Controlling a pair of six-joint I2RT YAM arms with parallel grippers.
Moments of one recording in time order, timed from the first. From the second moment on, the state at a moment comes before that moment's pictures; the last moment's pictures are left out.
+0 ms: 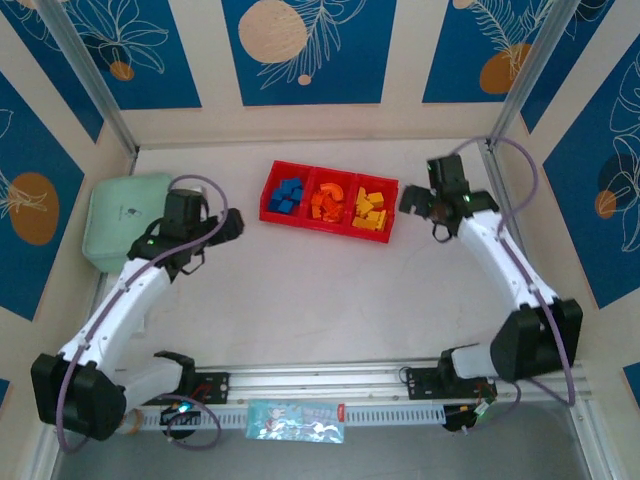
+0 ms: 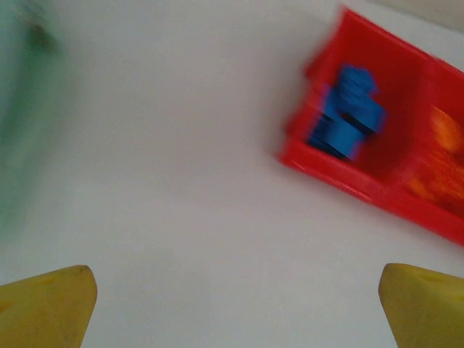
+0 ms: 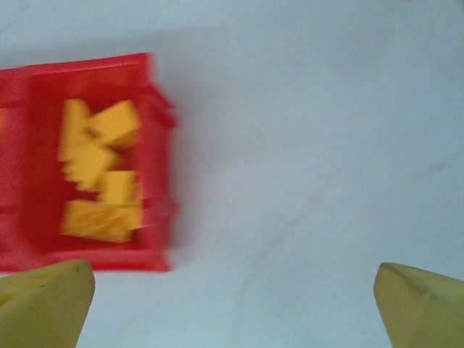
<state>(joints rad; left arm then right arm) -0.24 1.10 0.93 -0.57 -0.14 -0.43 0.16 1.31 1.11 -0.73 0.21 0.42</state>
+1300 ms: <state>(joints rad) -0.06 1.57 0.33 0.87 -0.11 0.02 0.01 1.53 0.40 0.69 -0.15 0.09</state>
